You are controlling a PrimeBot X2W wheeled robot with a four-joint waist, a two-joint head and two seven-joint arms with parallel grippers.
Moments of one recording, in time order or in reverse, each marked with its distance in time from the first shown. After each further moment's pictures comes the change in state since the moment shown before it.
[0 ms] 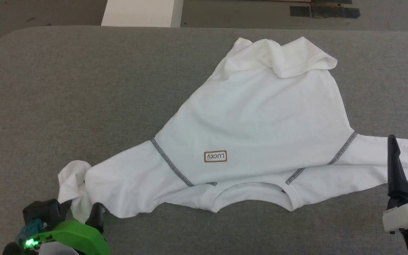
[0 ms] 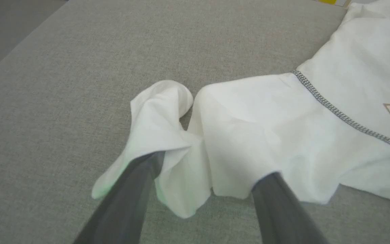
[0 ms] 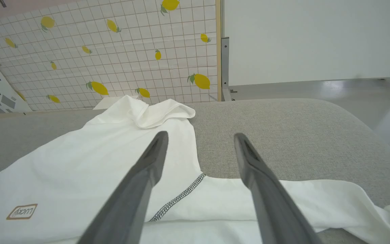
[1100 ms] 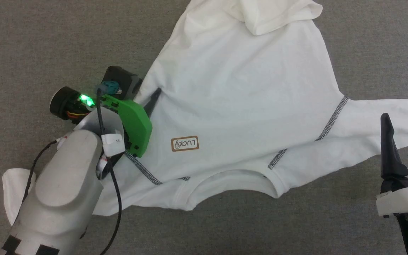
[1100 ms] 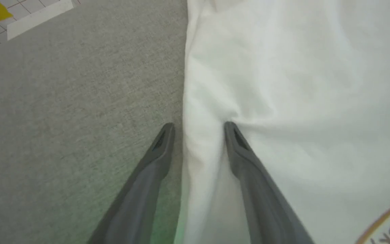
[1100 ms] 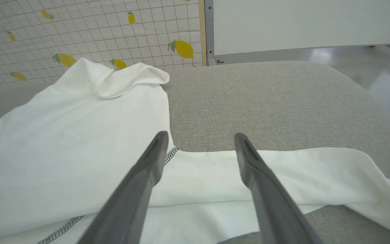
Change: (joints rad) left arm -0.776 0.089 -0.399 0.414 0.037 -0.260 0.181; right arm -0.074 0.000 0.047 -0.032 0.004 0.000 0.008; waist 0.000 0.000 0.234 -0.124
